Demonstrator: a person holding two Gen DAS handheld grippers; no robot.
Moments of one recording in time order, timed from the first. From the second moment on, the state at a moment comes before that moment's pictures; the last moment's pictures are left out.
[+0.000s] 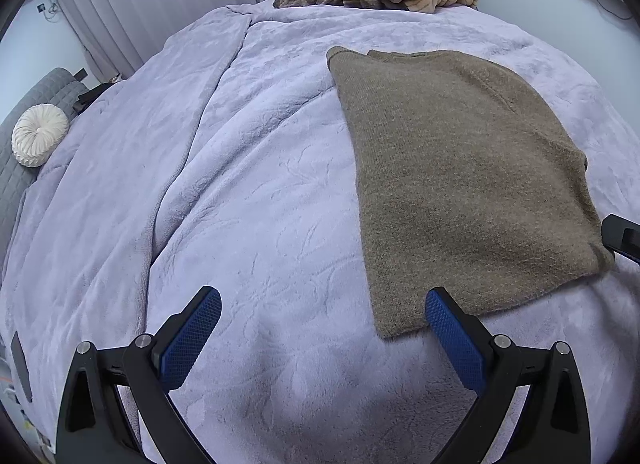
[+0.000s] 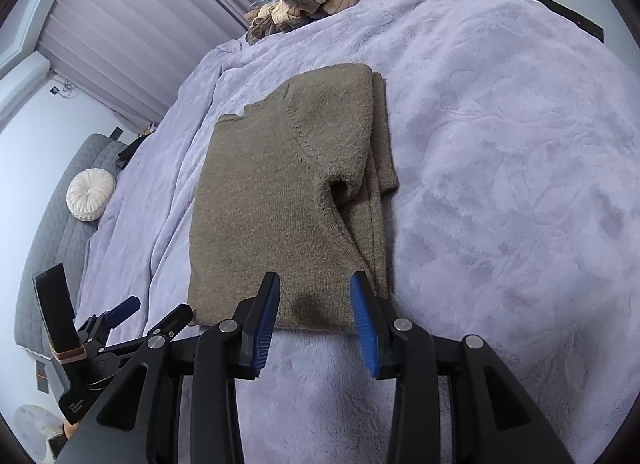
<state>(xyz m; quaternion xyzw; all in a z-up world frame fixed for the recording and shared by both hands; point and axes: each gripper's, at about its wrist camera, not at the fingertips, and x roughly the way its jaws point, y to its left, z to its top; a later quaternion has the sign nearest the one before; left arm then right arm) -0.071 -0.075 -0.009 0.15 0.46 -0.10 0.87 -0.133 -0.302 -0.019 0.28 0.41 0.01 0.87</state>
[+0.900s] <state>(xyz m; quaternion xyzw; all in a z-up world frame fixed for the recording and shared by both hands) -0.040 -0.076 0.000 0.15 0.46 -0.11 0.87 -0.121 -0.342 -0.020 0.31 0.41 -0.01 0.86</state>
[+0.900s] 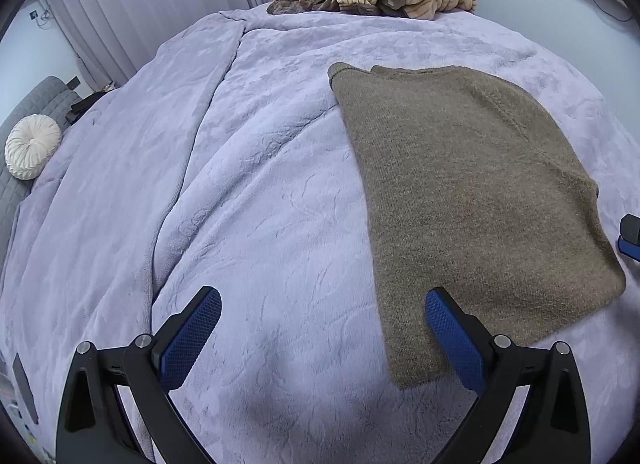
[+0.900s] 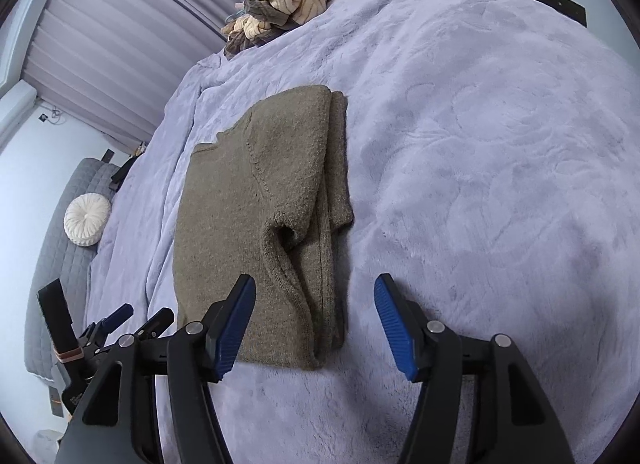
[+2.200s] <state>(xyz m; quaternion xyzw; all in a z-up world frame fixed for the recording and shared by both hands) 0.080 -0.117 -0.040 -0.08 0.54 -0.30 0.78 0.022 -0.350 -0.049 0.35 0.46 0.15 0.80</state>
